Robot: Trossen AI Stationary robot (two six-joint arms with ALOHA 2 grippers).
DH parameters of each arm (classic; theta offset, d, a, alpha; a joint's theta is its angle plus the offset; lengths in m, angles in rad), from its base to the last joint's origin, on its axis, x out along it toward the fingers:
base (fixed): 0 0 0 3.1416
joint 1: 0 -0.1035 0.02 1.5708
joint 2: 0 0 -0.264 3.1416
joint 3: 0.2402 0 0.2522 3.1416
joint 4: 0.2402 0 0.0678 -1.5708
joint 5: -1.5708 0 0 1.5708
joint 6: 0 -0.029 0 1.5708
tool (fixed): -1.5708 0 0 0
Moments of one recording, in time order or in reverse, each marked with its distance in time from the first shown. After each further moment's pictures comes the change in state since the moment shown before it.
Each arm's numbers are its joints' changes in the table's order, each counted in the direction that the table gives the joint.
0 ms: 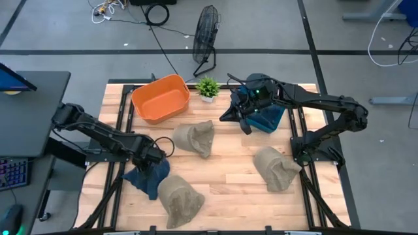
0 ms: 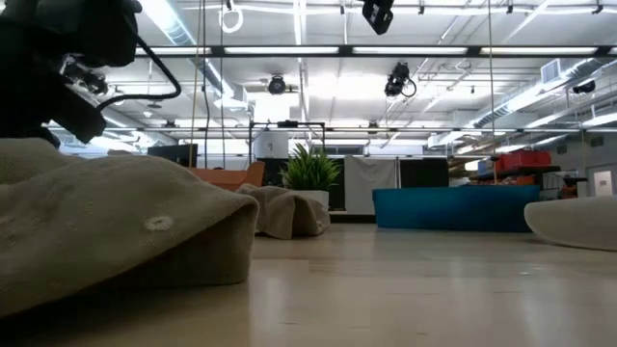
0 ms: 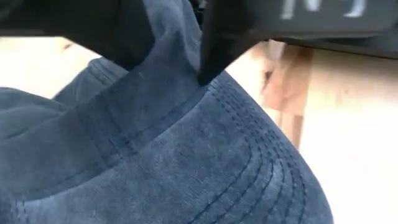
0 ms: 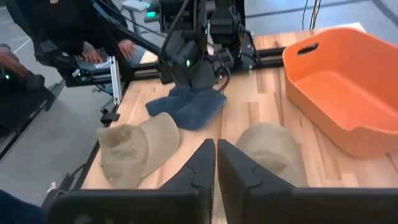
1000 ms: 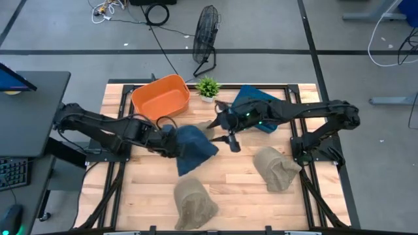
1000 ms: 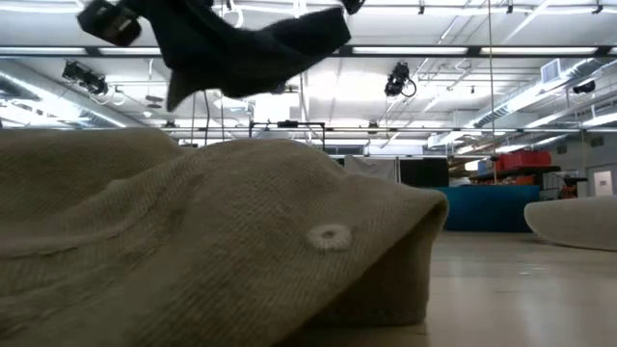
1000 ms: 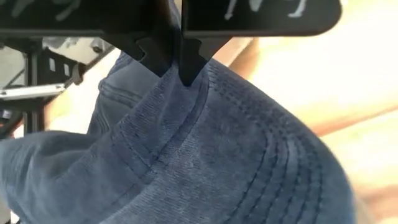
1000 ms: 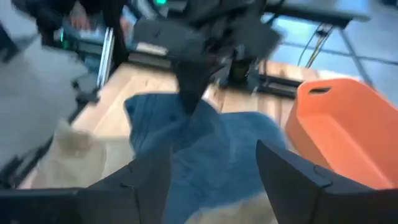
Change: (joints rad) left arm -0.080 0.032 0.534 -0.151 -0.366 0.800; right arm -0.209 0.110 0.000 -0.154 0.230 0.199
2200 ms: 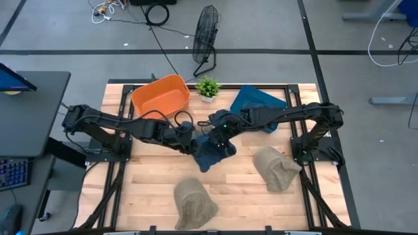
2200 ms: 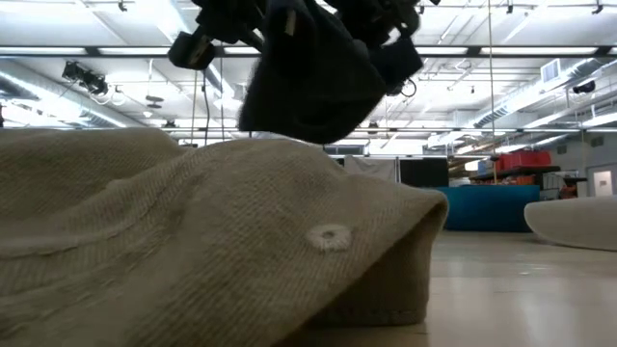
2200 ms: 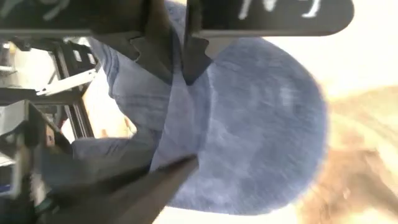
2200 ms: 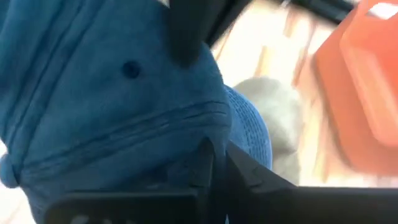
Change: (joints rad) left arm -0.087 0.140 0.000 -0.340 -0.020 -0.260; right arm -0.007 0.197 0.000 0.161 0.075 0.246
